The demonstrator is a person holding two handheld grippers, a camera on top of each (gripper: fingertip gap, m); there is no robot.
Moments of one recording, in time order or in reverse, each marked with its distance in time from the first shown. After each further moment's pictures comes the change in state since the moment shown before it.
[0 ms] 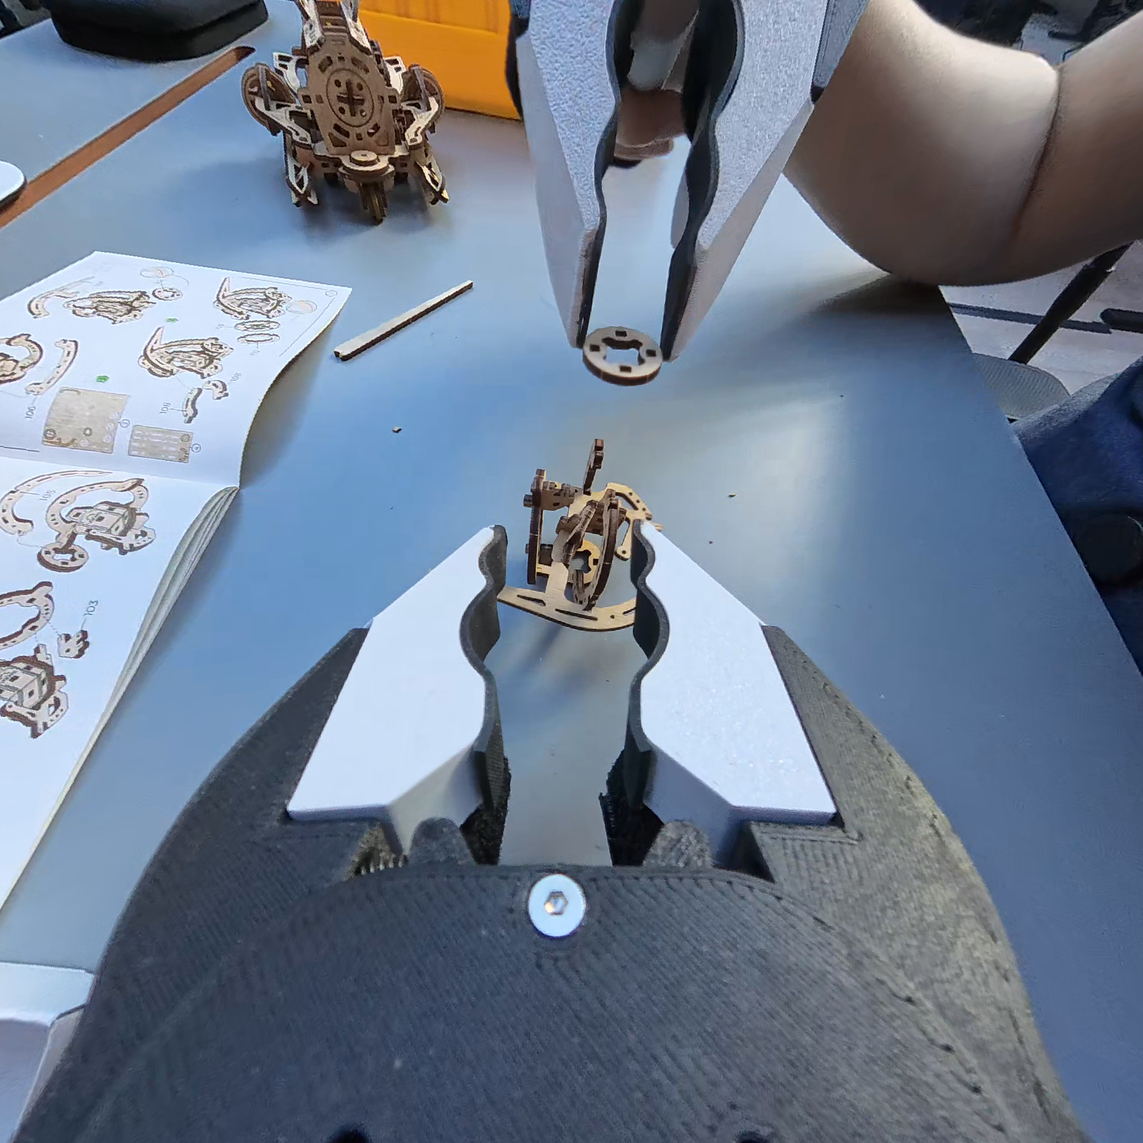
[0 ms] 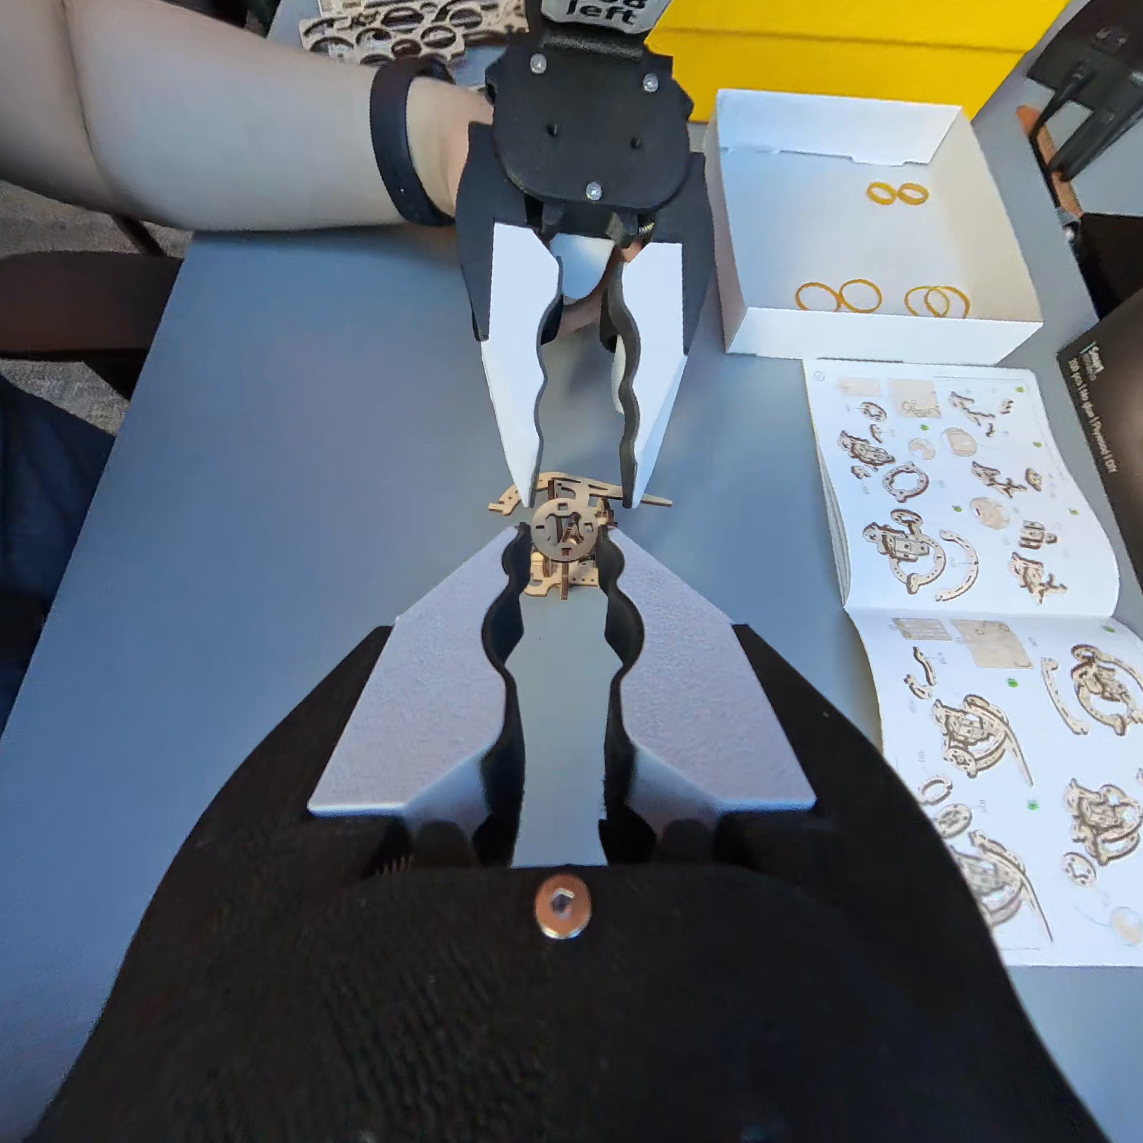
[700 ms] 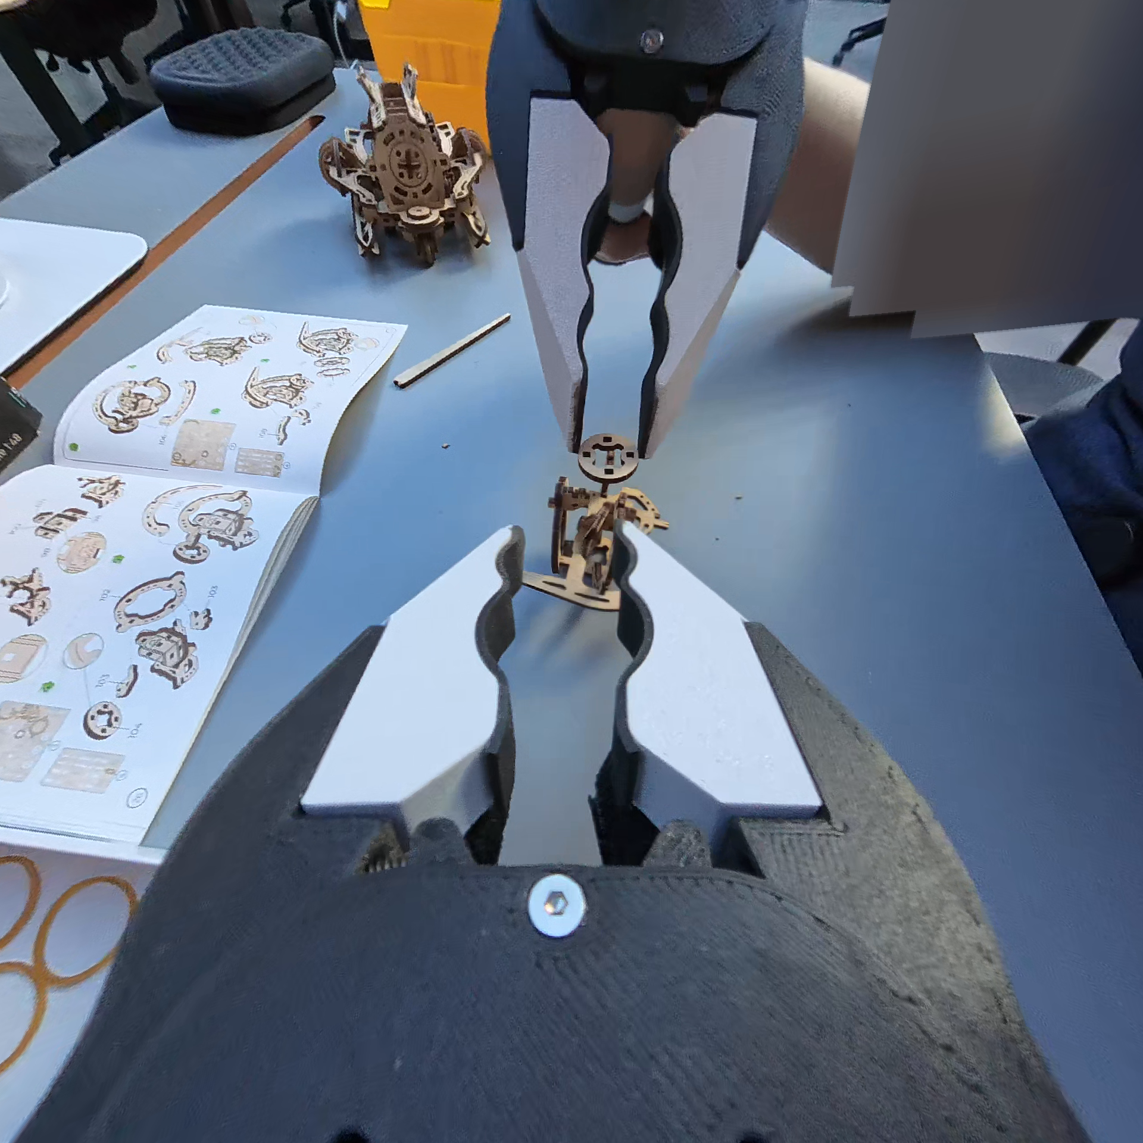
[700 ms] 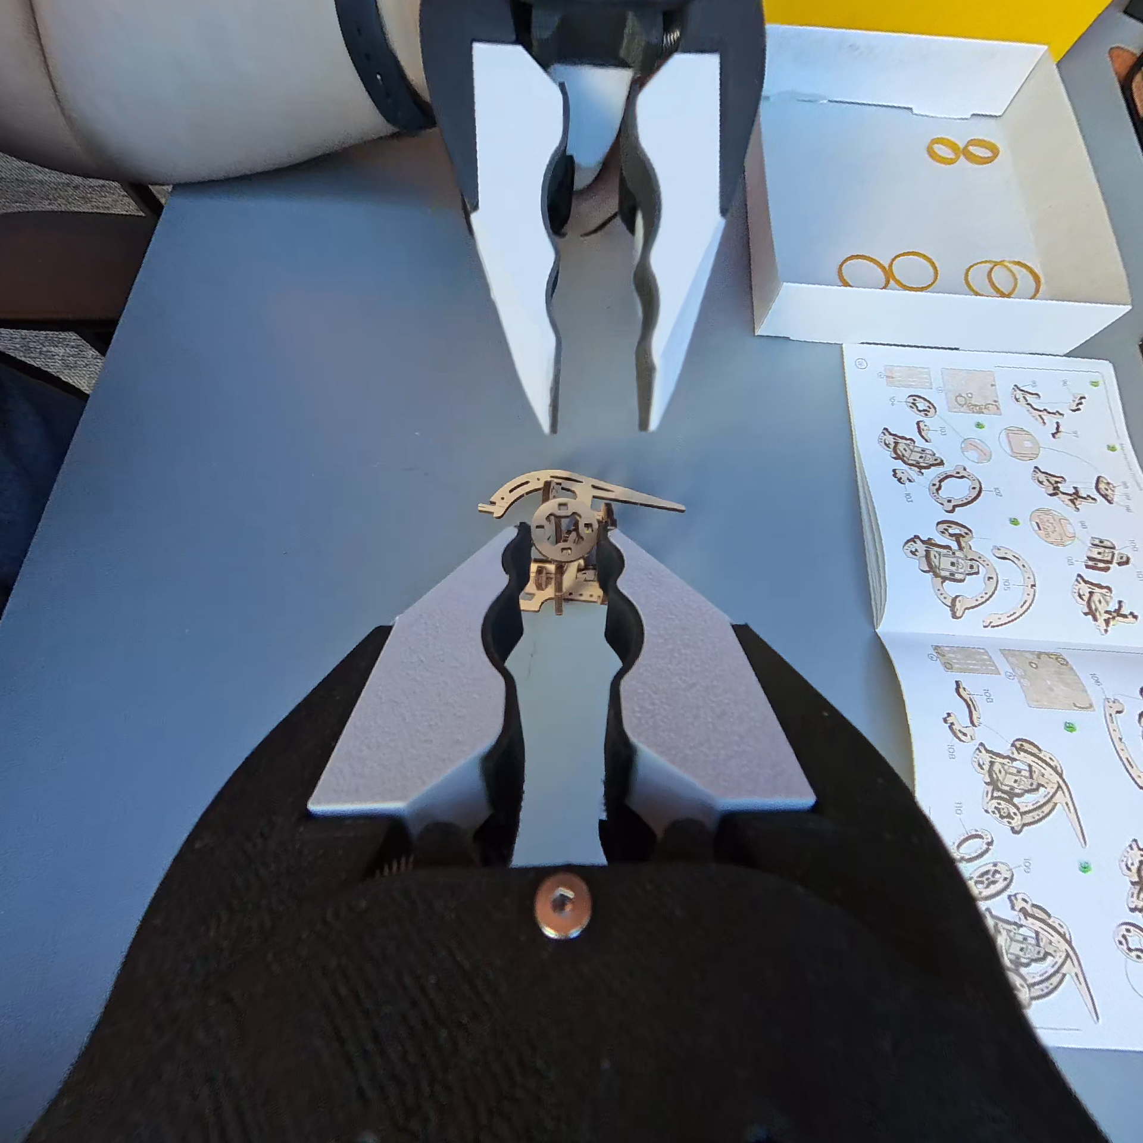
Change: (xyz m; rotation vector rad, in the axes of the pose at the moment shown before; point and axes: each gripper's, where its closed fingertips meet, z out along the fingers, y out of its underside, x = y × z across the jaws) left arm -0.003 -0.014 -0.029 0.018 -0.068 0.051; right arm 0.001 0.009 0.024 -0.042 -0.041 -0.010
